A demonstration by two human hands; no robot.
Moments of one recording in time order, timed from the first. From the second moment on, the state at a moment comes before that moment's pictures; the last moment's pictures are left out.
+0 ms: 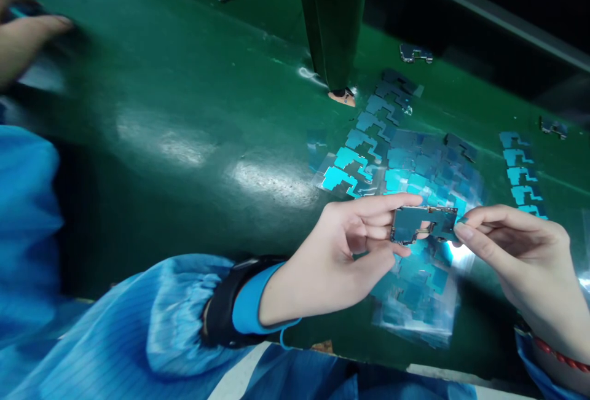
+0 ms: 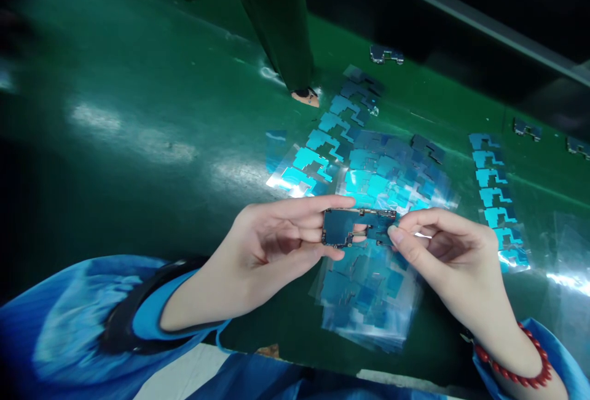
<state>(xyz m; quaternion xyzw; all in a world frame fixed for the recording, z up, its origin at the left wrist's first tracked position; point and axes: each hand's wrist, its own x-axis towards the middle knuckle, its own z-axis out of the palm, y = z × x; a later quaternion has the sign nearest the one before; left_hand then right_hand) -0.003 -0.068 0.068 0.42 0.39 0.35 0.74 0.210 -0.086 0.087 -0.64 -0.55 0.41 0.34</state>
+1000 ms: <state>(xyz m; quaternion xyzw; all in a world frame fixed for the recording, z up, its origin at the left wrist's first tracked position) -0.001 -0.069 0.067 0.46 0.42 0.36 0.69 0.209 -0.087 0.085 -0.63 -0.56 0.41 0.34</state>
